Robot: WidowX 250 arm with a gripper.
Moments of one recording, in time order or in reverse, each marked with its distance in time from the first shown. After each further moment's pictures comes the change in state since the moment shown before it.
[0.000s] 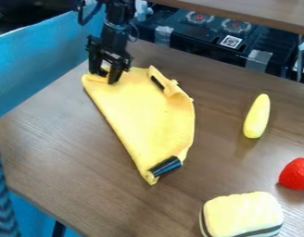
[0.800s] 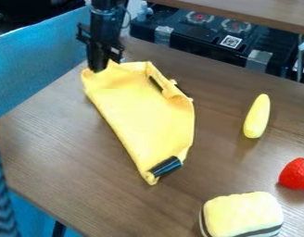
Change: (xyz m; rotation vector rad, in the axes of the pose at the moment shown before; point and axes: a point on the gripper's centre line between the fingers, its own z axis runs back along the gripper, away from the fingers) arm -0.040 -0.020 0.046 -0.034 -0.154 -0.133
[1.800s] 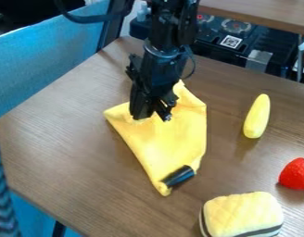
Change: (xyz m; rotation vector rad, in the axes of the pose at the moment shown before) arm -0.067 -0.148 0.045 0.033 0.005 -0.363
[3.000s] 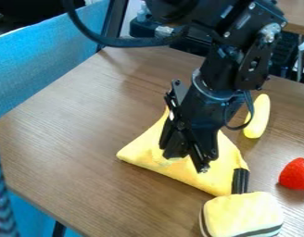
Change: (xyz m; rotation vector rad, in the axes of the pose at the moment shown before) arm -0.011 -0.090 0.029 0.054 0.030 -0.221
